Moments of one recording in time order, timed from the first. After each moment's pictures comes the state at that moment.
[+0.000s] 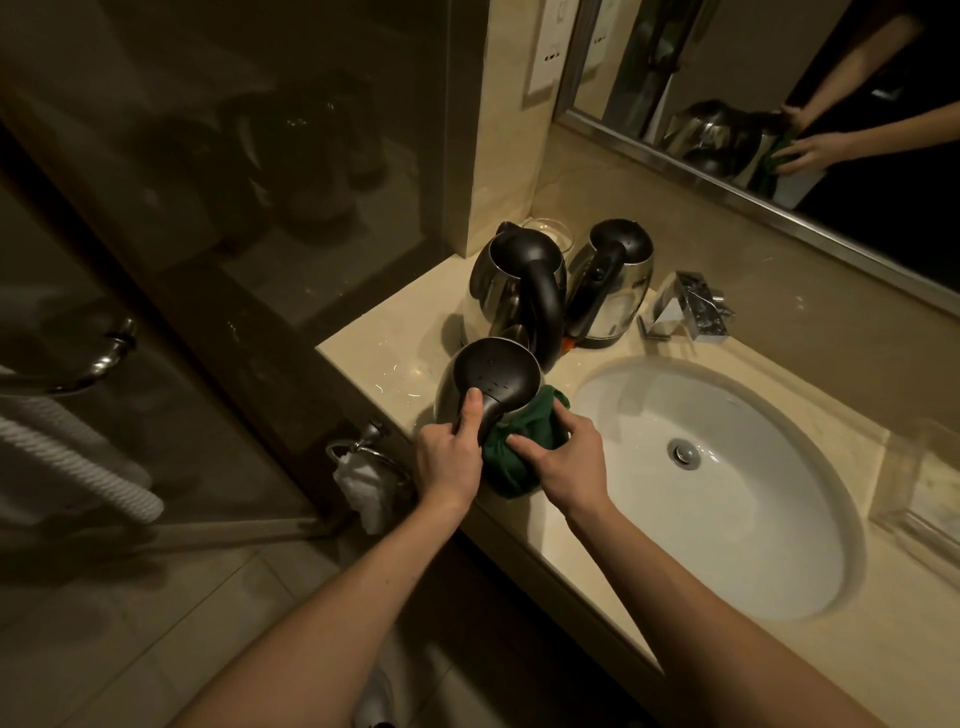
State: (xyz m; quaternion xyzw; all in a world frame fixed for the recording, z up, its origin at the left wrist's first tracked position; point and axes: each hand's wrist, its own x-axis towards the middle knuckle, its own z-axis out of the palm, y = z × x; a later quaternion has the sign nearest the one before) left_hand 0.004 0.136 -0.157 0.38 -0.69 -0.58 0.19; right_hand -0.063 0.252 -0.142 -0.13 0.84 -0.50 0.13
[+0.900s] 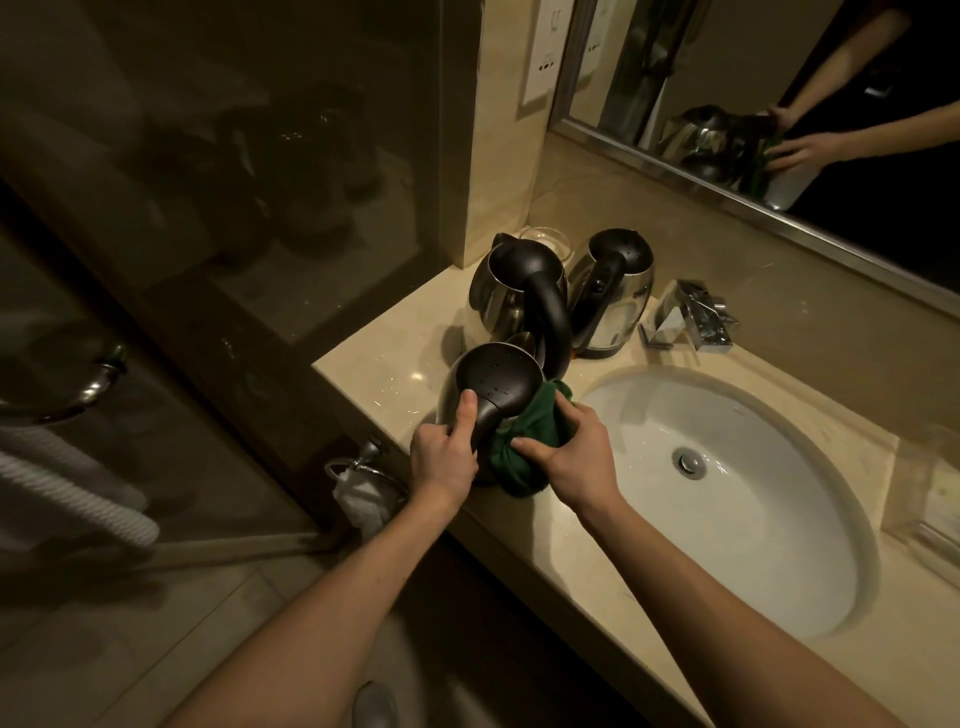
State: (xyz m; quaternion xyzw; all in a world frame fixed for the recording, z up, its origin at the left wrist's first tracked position) left_hand -0.012 0.116 -0.153 0.36 -0.65 -0.65 0.16; right_hand -0.089 0.244 -0.136 -0.14 0.86 -0.47 0.14
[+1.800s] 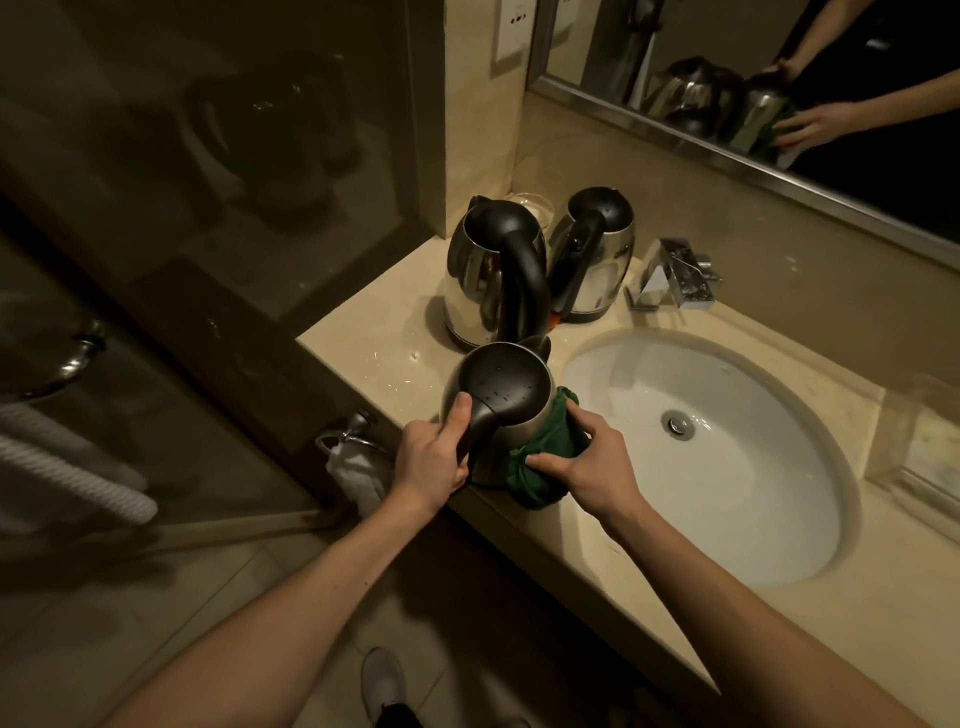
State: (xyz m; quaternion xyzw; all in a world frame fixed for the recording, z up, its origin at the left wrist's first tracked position) left_hand 0.022 0.137 -0.153 0.28 -0.65 -0.70 0.08; right_hand -0.066 0.306 -0.147 -0.11 0.84 -0.49 0.19
